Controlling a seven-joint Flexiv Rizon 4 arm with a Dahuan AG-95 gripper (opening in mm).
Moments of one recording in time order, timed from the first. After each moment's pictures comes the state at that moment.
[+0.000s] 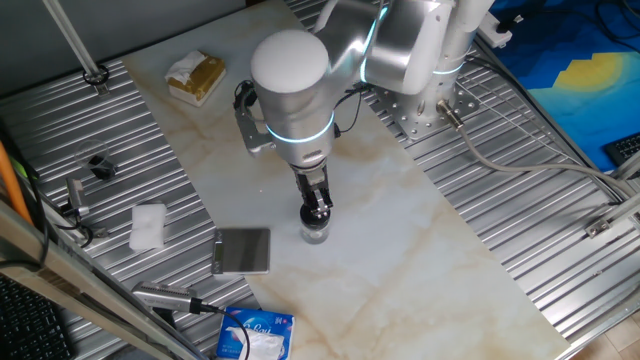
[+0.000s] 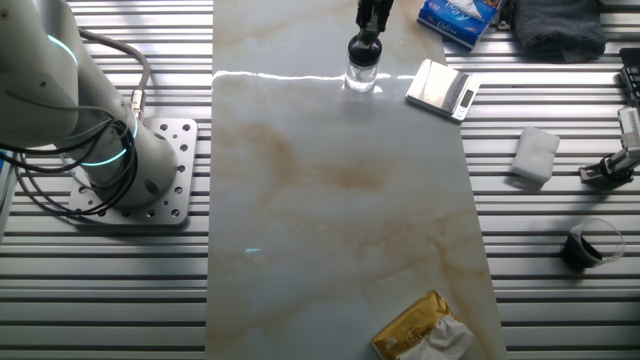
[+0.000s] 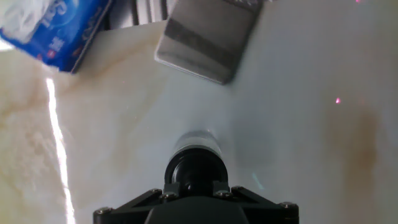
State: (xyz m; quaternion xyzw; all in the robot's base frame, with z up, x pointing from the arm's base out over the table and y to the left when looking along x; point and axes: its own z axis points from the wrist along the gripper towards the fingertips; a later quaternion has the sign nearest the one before) arm 0.442 0.209 0.139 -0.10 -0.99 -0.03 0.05
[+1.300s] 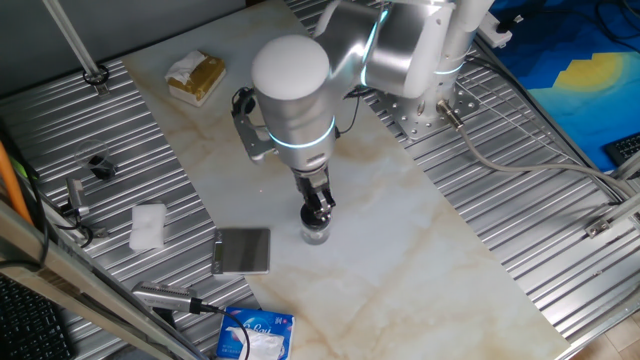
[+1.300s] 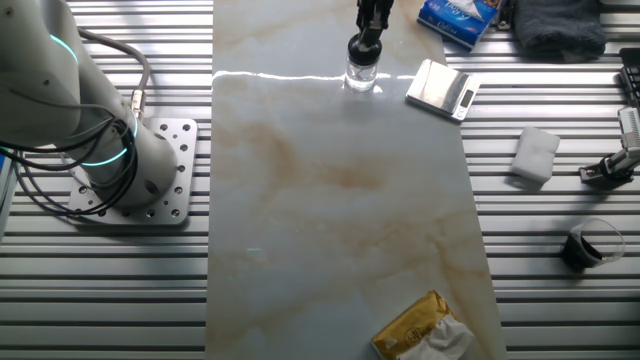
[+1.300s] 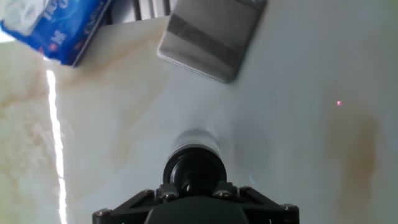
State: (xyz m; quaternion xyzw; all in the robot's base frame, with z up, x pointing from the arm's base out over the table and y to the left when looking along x) arm 0.442 0.209 0.136 0.01 -1.00 -0.01 0.04
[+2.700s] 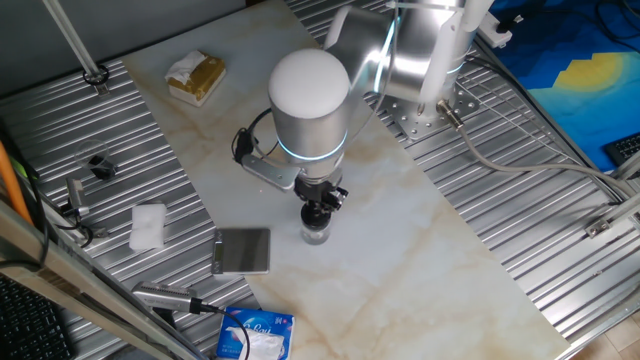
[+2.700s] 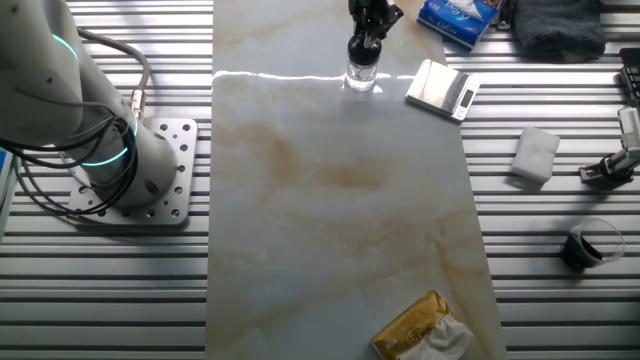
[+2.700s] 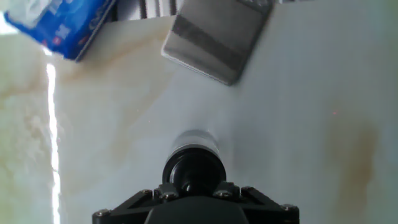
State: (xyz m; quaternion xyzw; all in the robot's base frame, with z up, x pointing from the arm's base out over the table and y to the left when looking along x) arm 0.440 0.210 0.138 0.29 -0.96 0.01 0.04
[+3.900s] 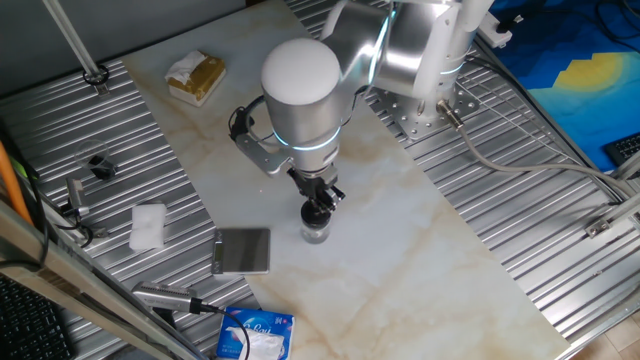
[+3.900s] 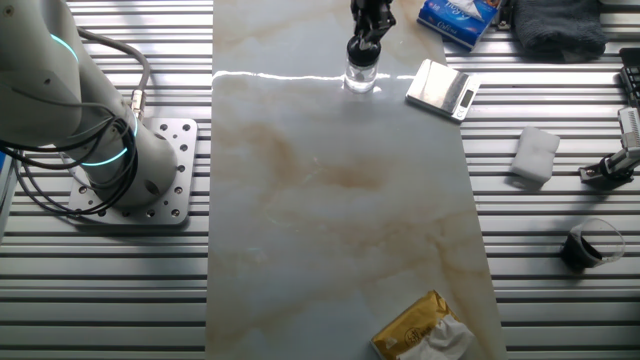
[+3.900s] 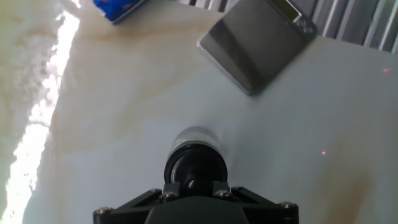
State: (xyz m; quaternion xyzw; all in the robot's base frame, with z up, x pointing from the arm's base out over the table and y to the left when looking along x) arm 0.437 0.207 0.138 0.14 -0.99 0.00 0.04
